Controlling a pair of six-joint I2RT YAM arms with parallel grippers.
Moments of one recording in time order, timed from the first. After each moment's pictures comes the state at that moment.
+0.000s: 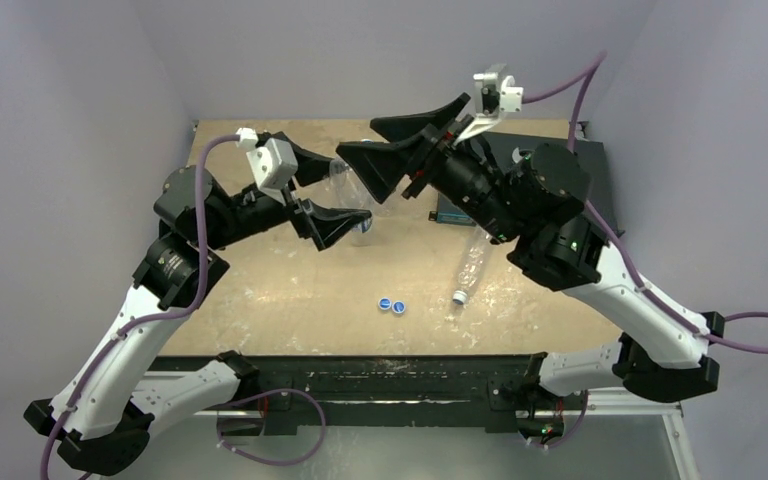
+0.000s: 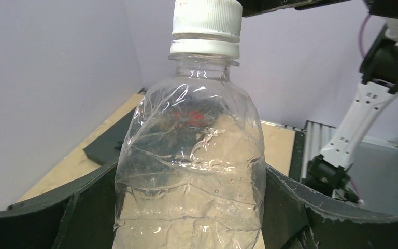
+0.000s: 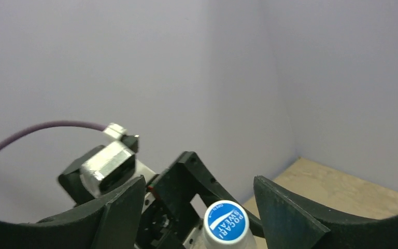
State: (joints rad) left arm -0.60 0.95 1.32 -0.21 0.58 -0.06; right arm 1.10 1.26 1.75 -0.10 0.14 0.33
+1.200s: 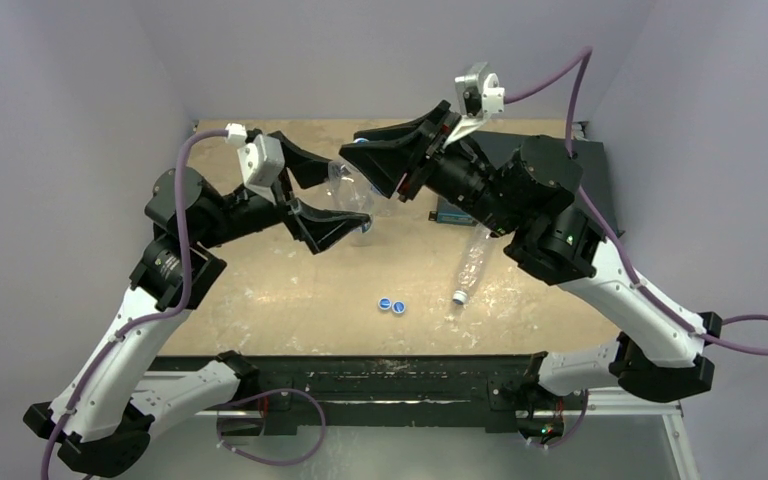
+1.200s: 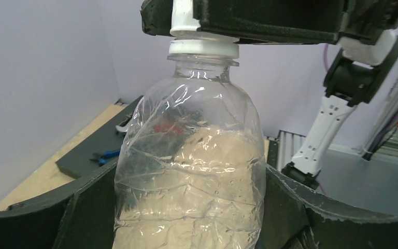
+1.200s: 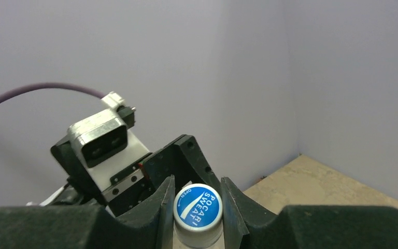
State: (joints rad) left arm -0.59 0.94 1.32 -0.18 0.61 -0.12; right arm 1.08 1.31 1.79 -0.18 0.11 0.28
